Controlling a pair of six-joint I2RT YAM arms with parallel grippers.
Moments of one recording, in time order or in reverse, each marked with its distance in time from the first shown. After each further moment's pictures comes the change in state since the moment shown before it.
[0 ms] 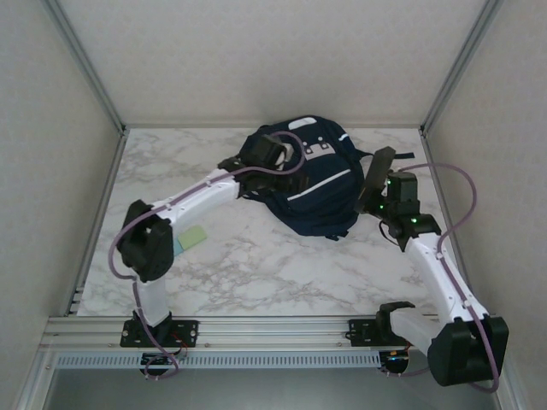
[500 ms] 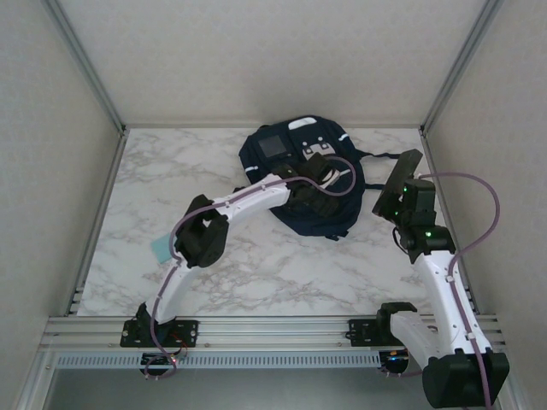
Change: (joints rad) left arm -0.147 0.415 0.413 -0.173 -0.100 0.309; right arm -0.077 -0.142 0.000 -0.092 0.067 -0.004
